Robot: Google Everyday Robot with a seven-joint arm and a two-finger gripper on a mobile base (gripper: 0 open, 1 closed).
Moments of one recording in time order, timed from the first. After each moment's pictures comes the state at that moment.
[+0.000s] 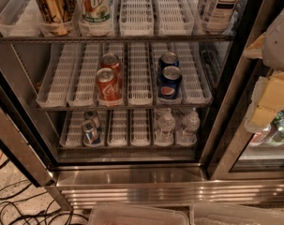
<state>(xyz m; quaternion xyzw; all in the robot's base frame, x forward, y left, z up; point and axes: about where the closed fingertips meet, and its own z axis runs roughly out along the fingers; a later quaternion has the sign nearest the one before) 0.438 -0.217 0.976 -0.60 0.78 -0.03 0.16</state>
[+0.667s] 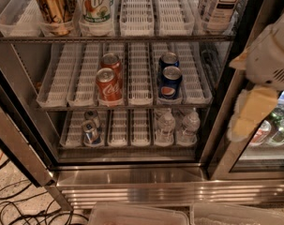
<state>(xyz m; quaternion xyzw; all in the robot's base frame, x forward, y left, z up) 0.442 -0.197 0.951 -0.60 0.78 -0.02 0.17</state>
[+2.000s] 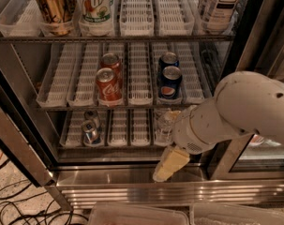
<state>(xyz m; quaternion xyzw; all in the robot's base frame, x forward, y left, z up) 0.445 -0.067 0.792 -0.60 0.75 0.09 0.28</state>
